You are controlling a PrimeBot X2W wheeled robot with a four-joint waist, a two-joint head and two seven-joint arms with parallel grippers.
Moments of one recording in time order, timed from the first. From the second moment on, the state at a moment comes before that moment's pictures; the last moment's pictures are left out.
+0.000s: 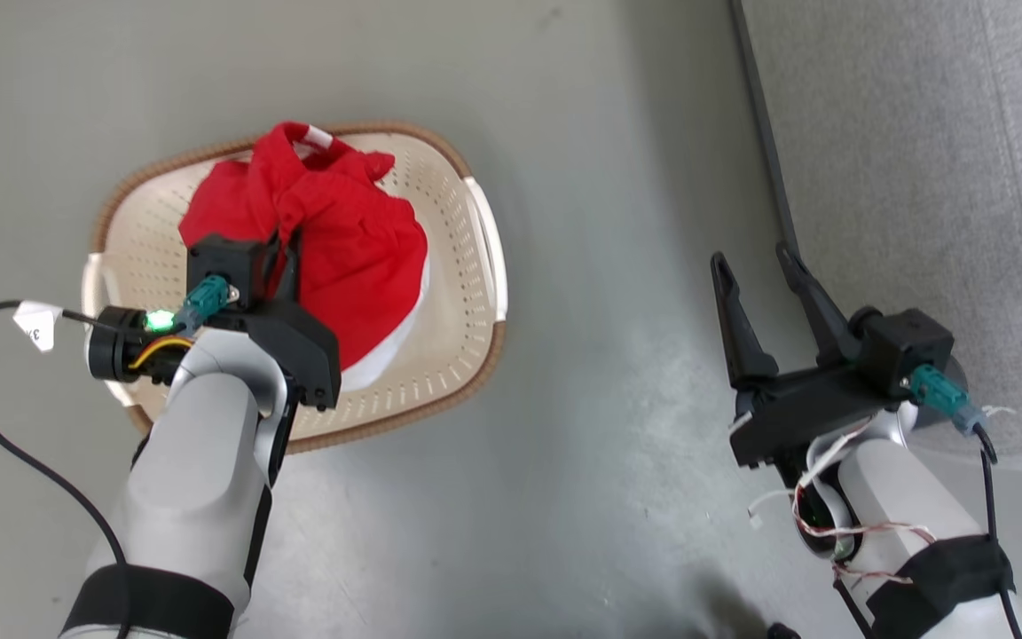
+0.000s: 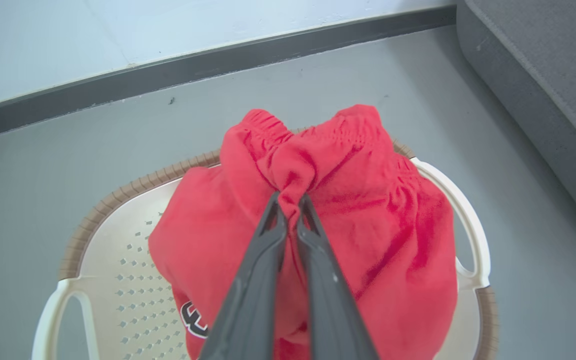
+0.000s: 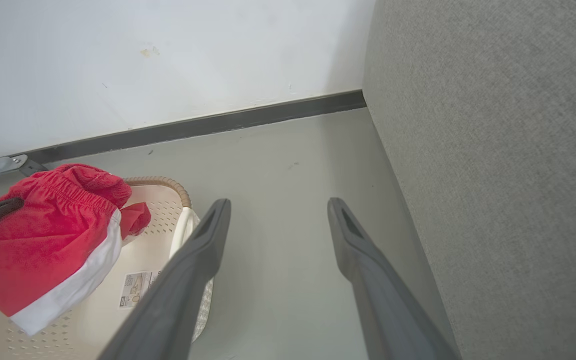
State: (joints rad) left arm -0.82 0.07 -0.25 1.03 -0.19 -0.06 -0.21; right arm -0.48 -0.10 0.37 0.43 0.38 -0.02 -0.25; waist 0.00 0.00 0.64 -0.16
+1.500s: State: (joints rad) left arm -0.64 0.04 -0.22 0.64 -0.28 -0.08 -0.25; right arm -0.27 -0.11 0.38 0.50 0.33 -0.02 -0.25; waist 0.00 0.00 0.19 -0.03
